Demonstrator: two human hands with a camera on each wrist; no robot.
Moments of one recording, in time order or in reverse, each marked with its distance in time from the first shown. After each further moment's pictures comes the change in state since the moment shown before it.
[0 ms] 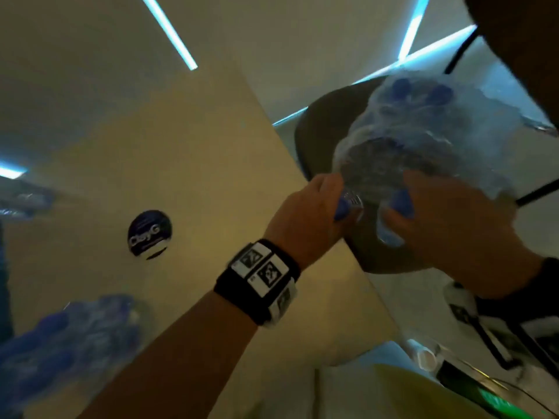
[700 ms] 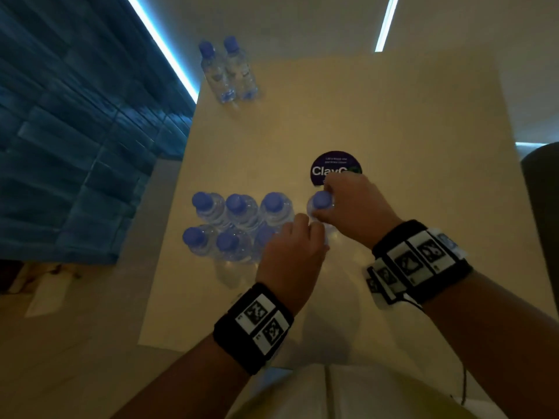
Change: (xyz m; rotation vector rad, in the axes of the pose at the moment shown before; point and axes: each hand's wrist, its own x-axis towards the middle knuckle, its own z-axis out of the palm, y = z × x) left_hand -0.321 -0.190 -0.112 0.513 0.137 -0.523; right_hand -0.005 -0.413 0.167 0.088 -0.290 -0.613
